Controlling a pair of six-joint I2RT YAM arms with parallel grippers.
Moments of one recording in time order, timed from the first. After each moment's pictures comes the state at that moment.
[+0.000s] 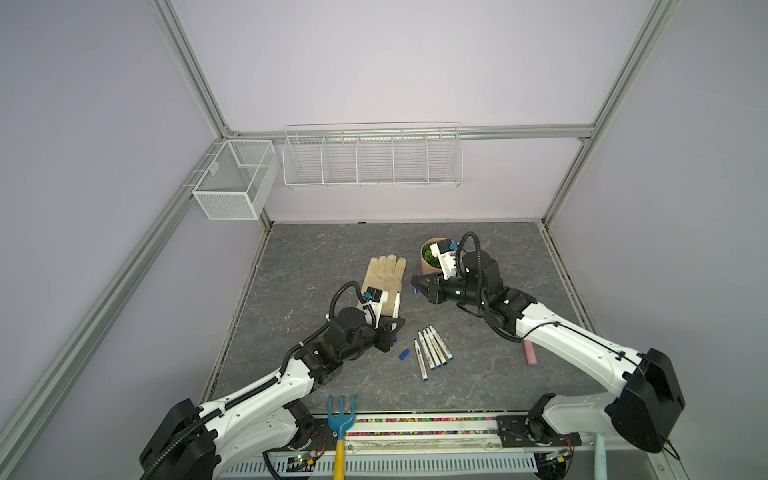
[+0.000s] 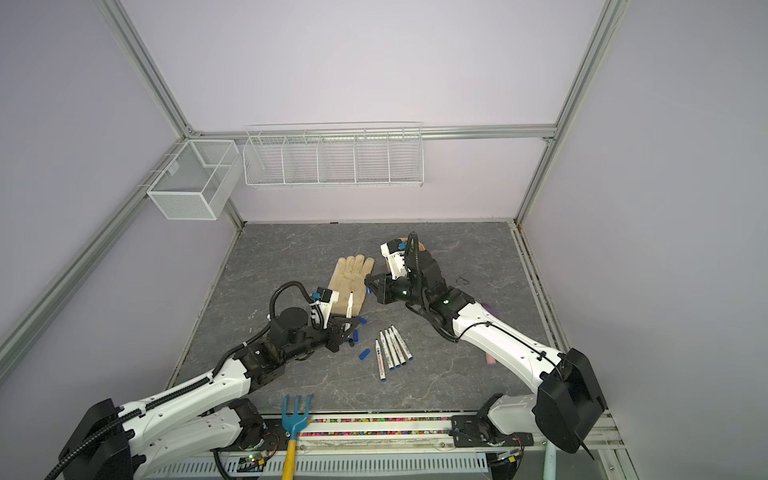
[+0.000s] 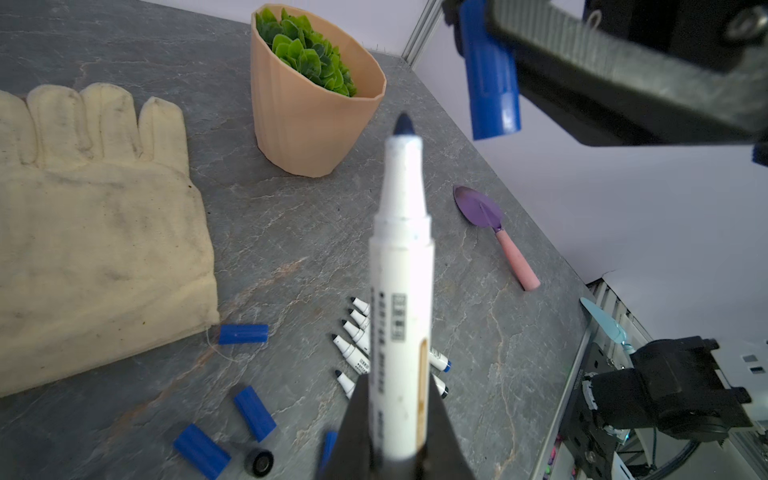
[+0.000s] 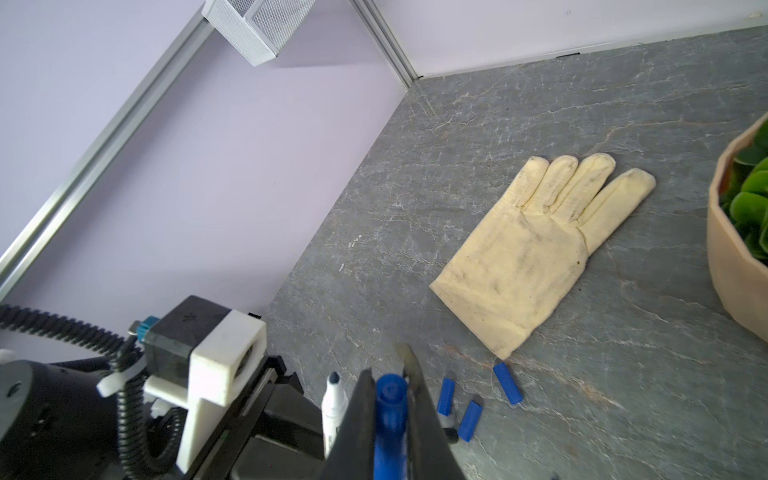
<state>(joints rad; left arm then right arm) -0.83 0.99 0.48 0.15 0.17 -0.47 0.70 1.34 1.01 -0.05 -0.36 0.56</state>
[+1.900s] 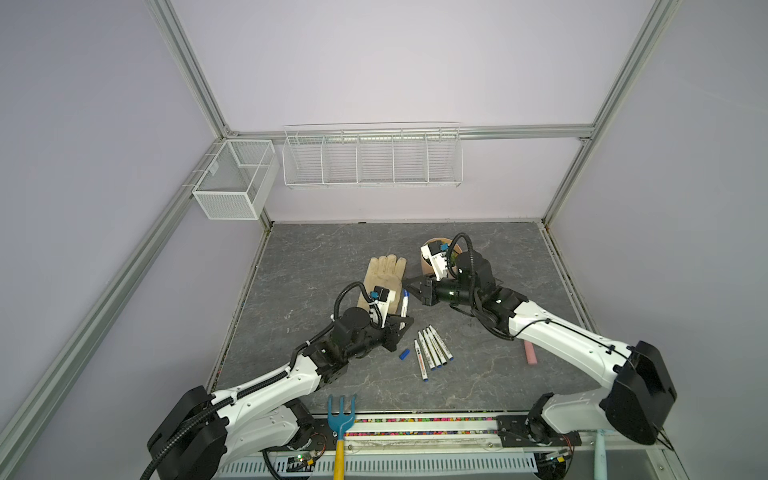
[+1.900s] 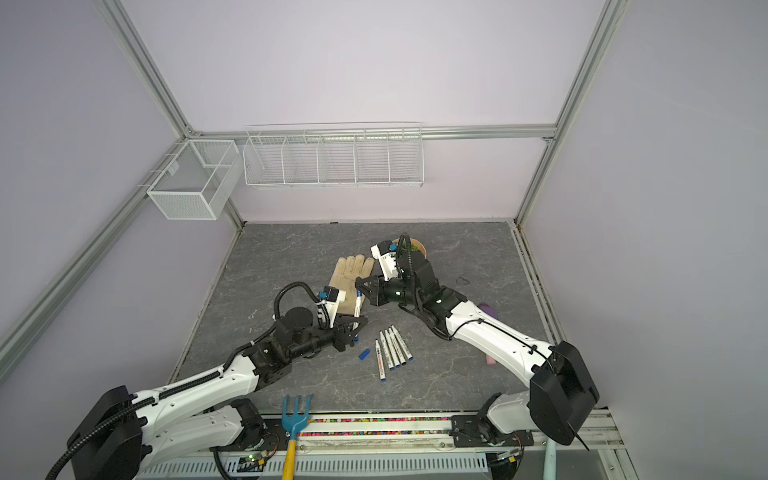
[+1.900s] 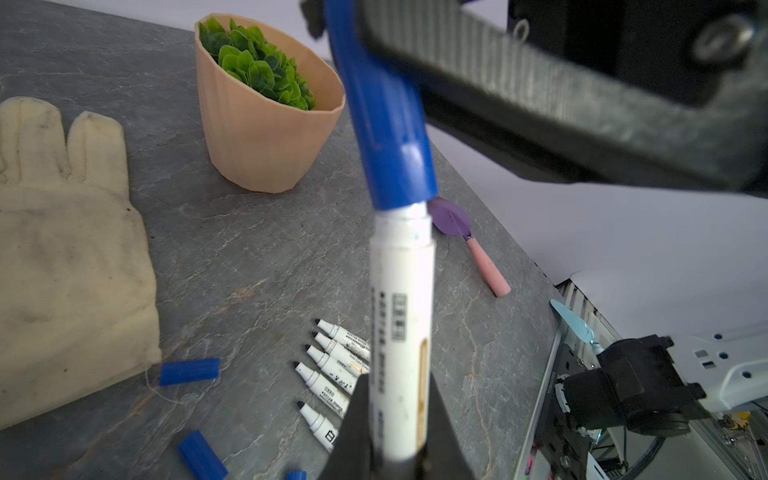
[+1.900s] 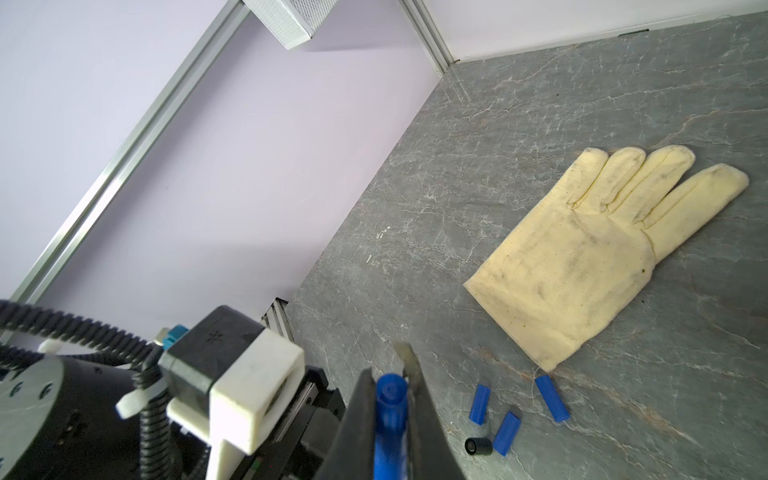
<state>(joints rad) -0.86 1.07 0.47 0.30 0.19 -0.49 0.73 1.37 1.02 -0.01 -0.43 0.57</state>
